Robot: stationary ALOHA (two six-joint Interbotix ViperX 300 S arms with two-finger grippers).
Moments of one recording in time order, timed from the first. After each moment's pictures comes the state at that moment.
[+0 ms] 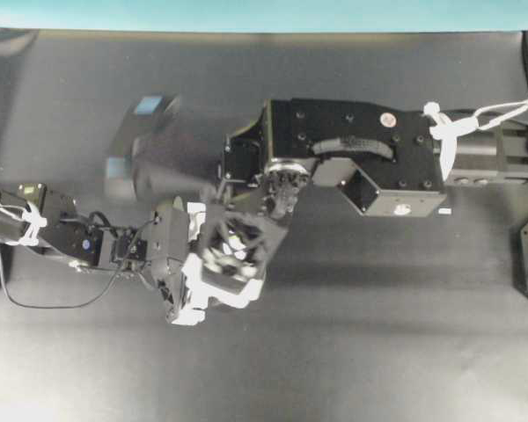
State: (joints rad) left arm -0.06 0.25 0.87 0.04 -0.70 -0.12; right arm 0.09 0.32 -0.50 0.12 1.44 0.46
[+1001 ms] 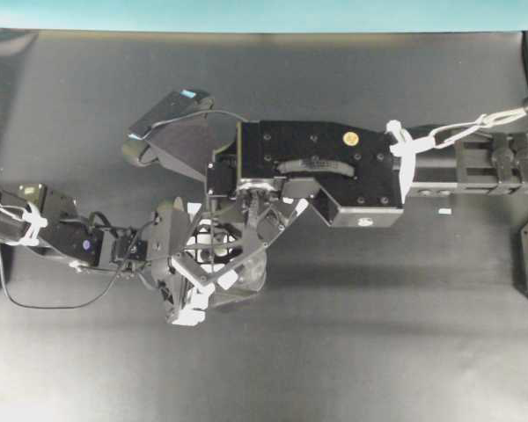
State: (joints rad) left arm -0.06 0.25 0.87 0.04 -0.70 -0.12; right arm 0.09 0.40 -0.49 0.08 1.51 0.77
